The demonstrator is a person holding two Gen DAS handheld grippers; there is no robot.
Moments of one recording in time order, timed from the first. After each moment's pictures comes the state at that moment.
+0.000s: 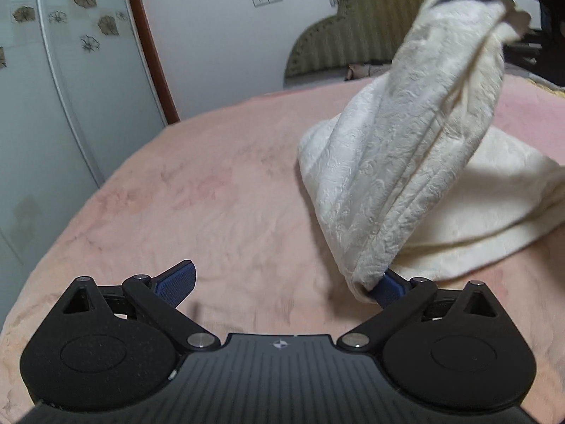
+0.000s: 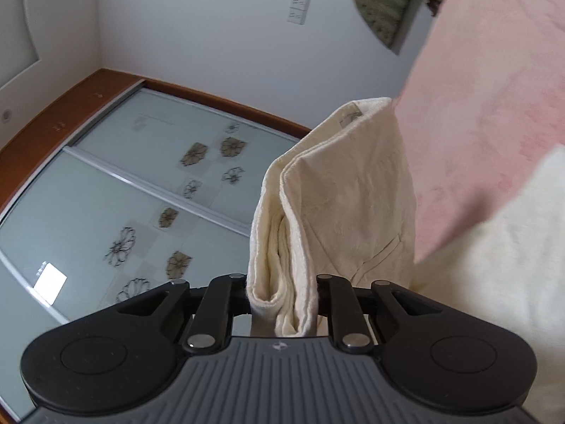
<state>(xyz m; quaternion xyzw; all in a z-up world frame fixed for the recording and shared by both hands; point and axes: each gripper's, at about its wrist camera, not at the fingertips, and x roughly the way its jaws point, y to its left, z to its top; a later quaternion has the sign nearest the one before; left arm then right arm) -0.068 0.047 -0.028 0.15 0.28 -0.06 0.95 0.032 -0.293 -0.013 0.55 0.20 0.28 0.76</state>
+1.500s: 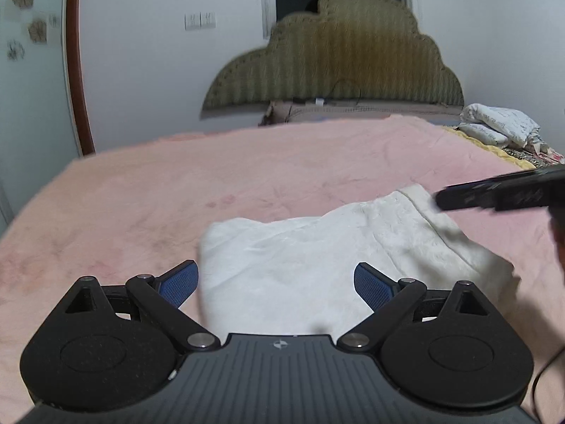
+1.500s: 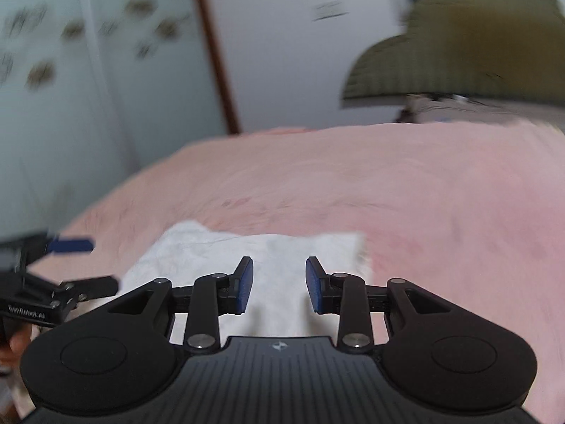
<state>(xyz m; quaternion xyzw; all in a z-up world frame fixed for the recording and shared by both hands) 0.031 -0.006 0.003 0.08 0.27 -0.21 0.94 0.014 -0.254 0.020 0.07 0.29 0.14 0.95</state>
